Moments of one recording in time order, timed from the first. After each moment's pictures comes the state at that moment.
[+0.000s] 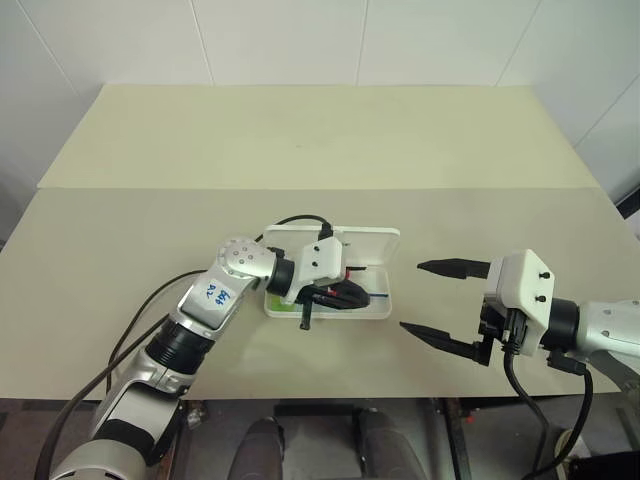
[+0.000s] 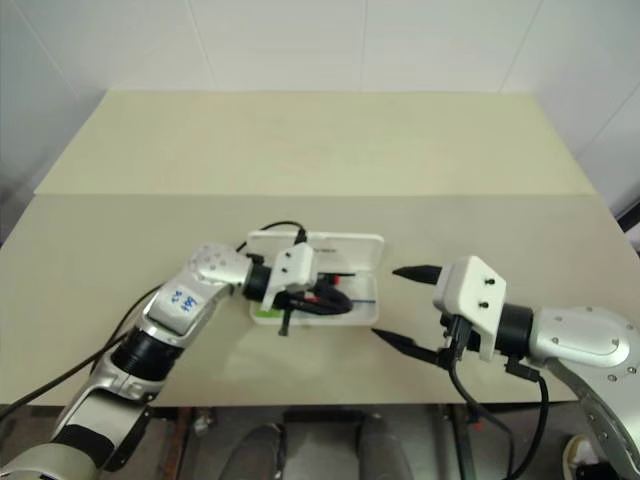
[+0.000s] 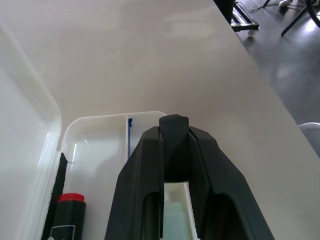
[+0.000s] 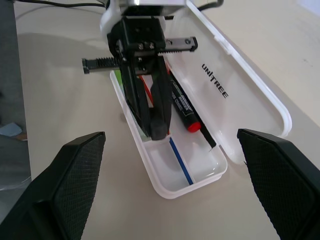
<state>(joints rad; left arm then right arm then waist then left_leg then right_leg) -0.69 0.43 -0.38 -0.02 -0.17 0.38 -1.10 -0.02 -0.92 -0.27 -0.78 0.64 0.59 0.83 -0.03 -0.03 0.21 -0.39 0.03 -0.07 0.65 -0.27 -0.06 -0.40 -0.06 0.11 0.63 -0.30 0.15</state>
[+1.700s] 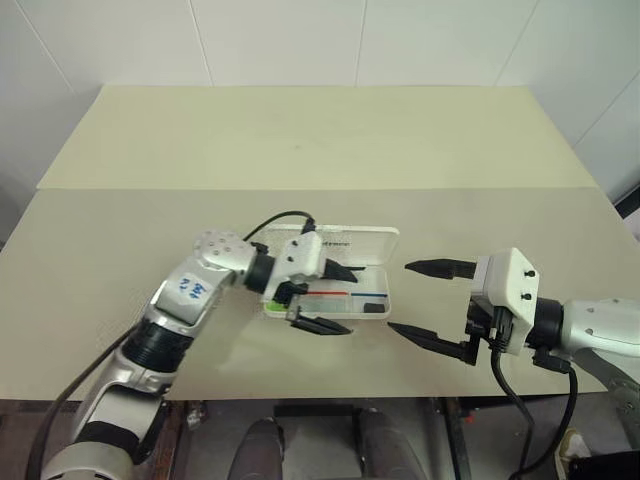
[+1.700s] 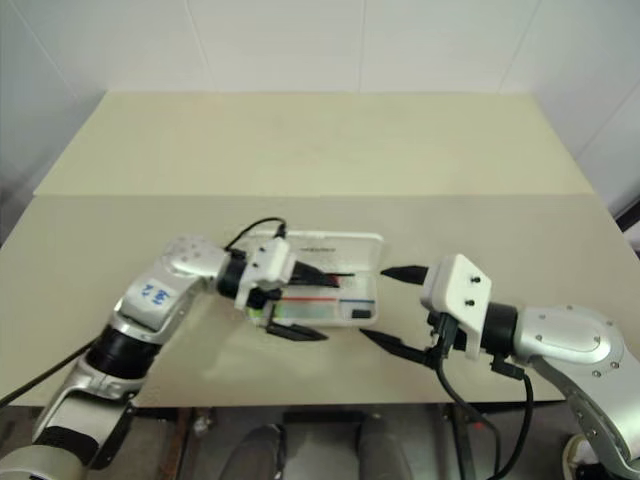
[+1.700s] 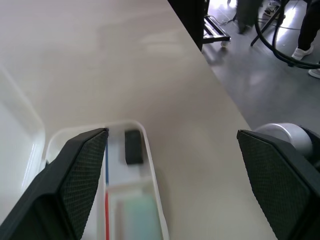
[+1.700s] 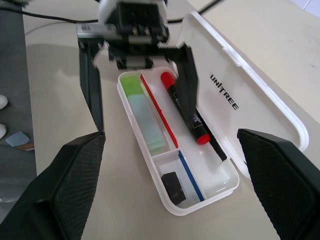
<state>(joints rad) -0.65 0.57 -0.29 -0.12 -0.31 0.43 -1.29 -0.07 -0.91 -0.20 -0.78 0.67 0.61 0.79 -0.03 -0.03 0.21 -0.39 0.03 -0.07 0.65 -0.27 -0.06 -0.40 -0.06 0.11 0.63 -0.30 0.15</state>
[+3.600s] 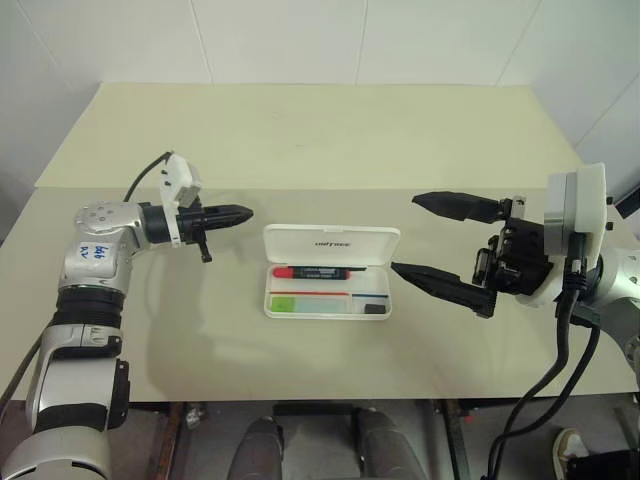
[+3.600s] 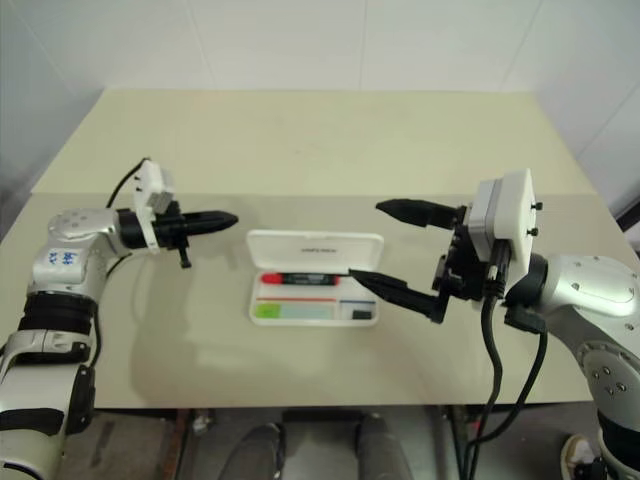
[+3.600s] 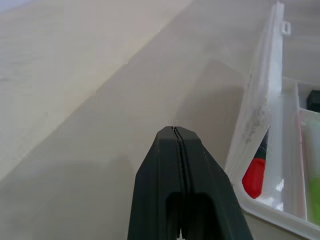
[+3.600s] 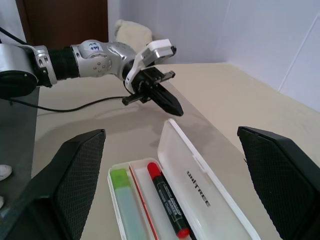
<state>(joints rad) -0.82 0.64 0.01 0.57 -0.28 0.16 -1.19 -0.31 -0.86 -0.28 -0.69 0.96 0.64 0.75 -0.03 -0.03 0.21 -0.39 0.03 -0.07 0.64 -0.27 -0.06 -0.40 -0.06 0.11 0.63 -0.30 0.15</state>
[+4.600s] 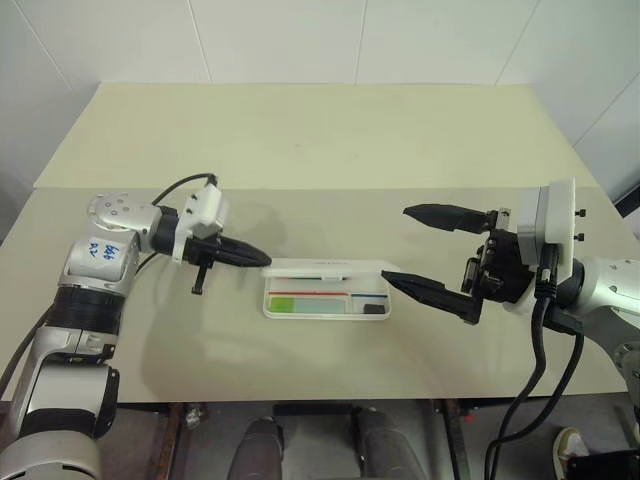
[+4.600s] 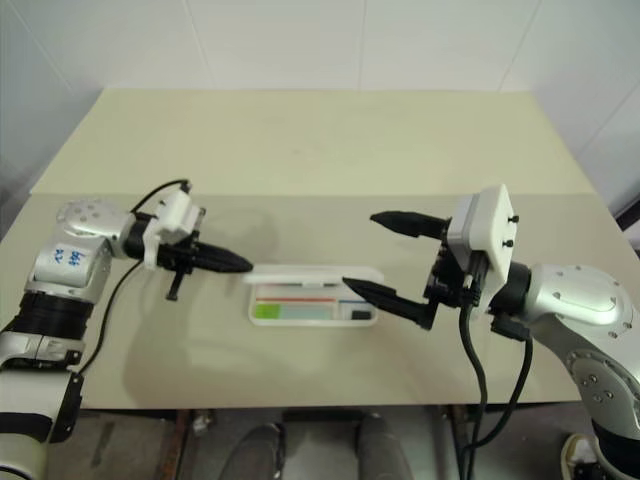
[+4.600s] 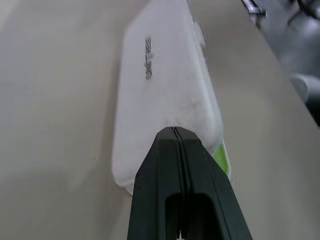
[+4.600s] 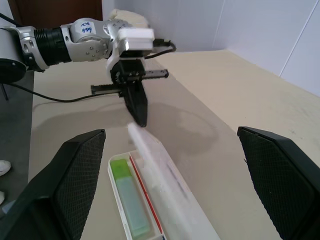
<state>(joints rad) -0.76 0.75 -0.16 0.33 -0.28 0.15 -1.50 -0.29 -0.85 -0.24 -0.71 0.93 0.64 0.69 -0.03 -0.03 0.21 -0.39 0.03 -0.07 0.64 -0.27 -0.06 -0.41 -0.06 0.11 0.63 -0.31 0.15</state>
